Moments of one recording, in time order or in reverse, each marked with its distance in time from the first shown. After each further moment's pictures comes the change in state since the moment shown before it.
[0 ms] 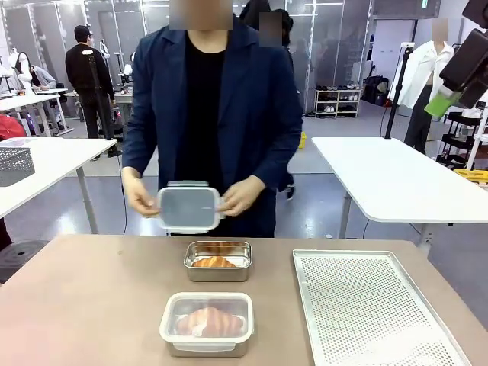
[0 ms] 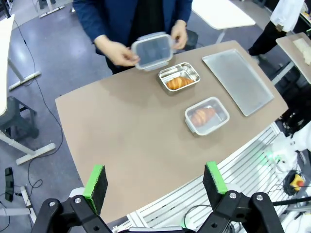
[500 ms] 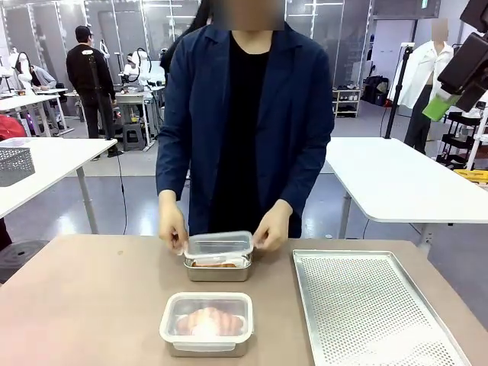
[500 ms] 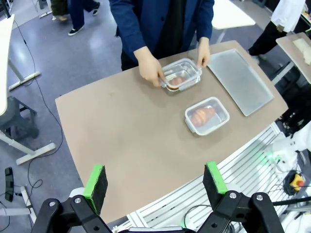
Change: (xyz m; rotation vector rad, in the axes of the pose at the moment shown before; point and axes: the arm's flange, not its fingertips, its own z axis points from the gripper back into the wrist) left arm 0.000 0.000 0.000 0.000 0.000 0.000; right arm 0.001 -0.002 -0.003 0.009 0.004 0.002
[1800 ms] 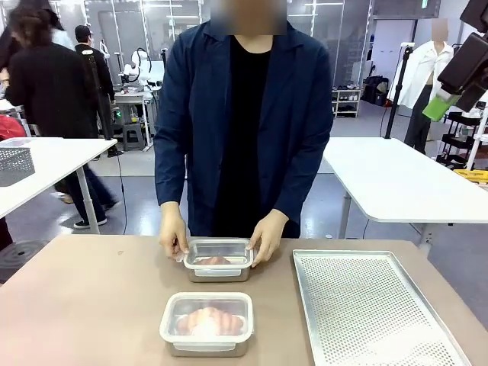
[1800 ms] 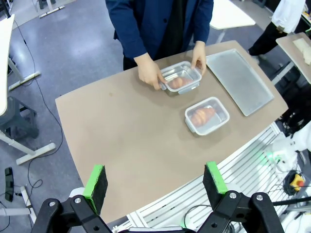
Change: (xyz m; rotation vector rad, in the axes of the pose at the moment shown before) left arm 0.000 0.000 0.000 0.000 0.000 0.000; right arm 0.000 0.000 0.000 0.000 0.000 0.000
